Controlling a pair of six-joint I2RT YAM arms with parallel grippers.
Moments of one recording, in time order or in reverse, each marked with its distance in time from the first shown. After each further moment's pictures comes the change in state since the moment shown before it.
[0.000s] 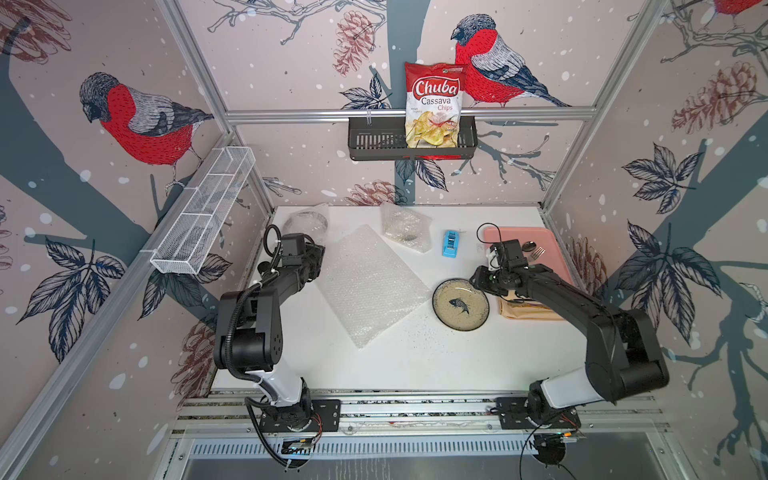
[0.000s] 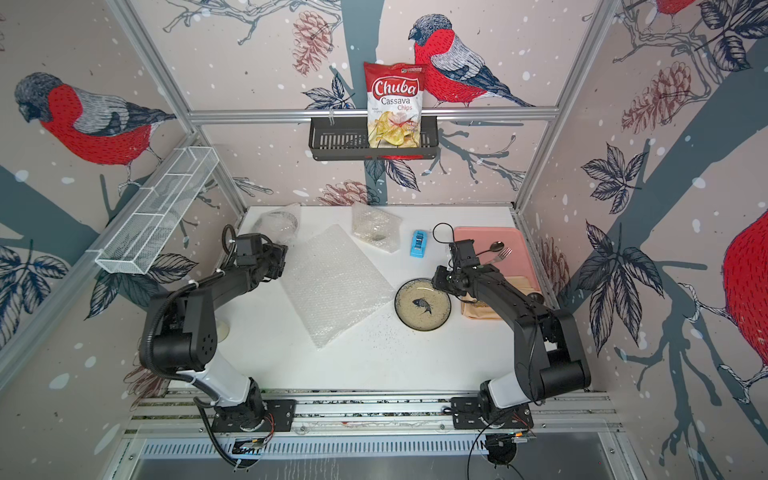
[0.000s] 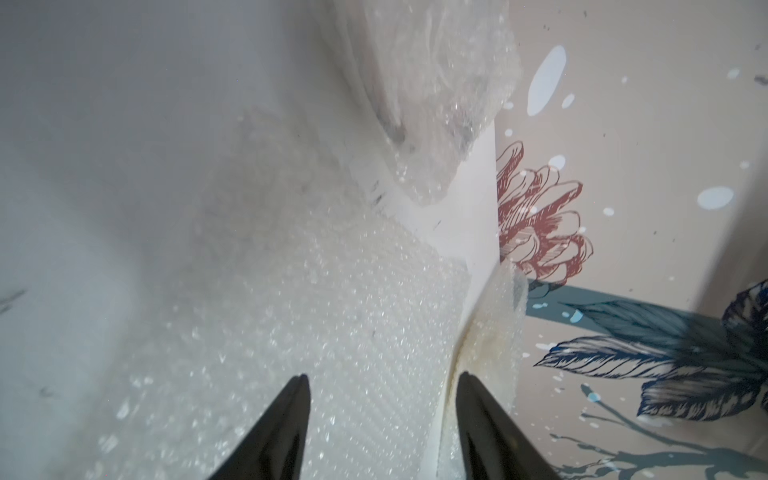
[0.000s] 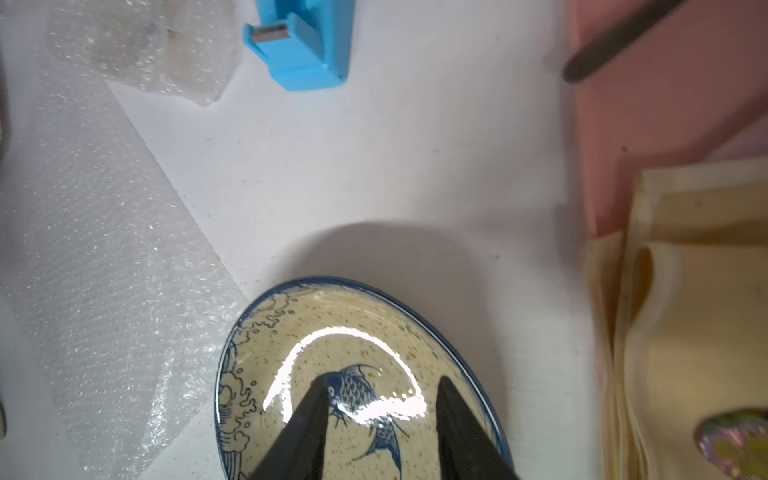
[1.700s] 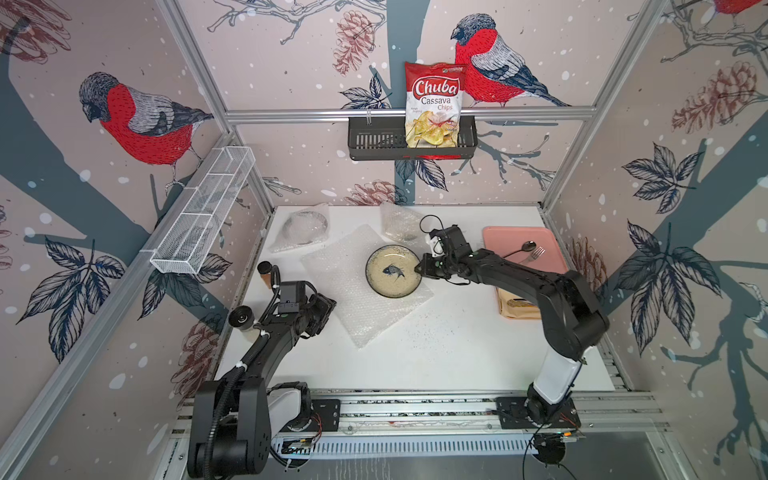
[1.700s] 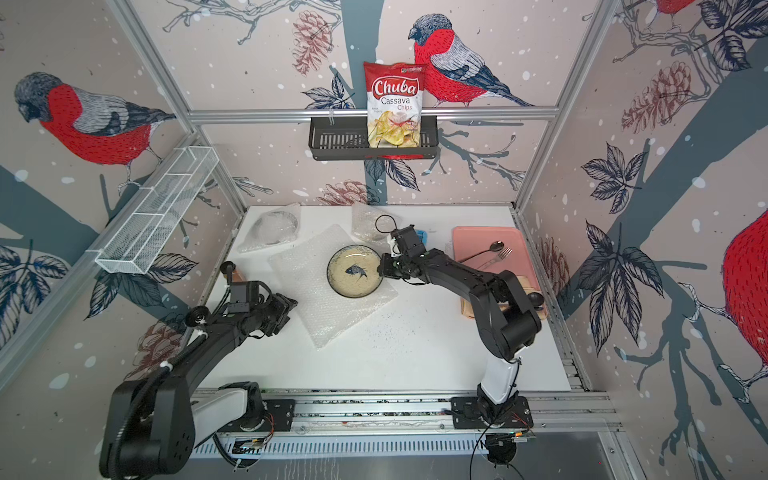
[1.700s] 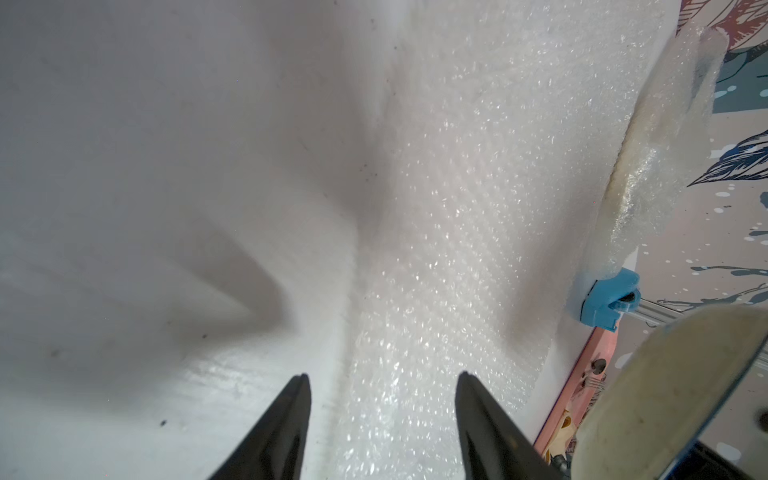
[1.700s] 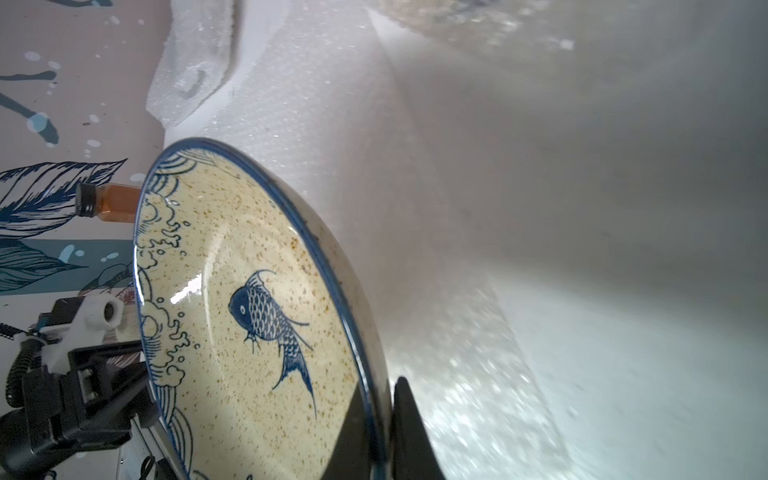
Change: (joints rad) left arm 0.008 -0.530 -0.434 -0.364 0.179 0.249; right arm 0.357 0.419 0.430 0.212 -0.167 0.128
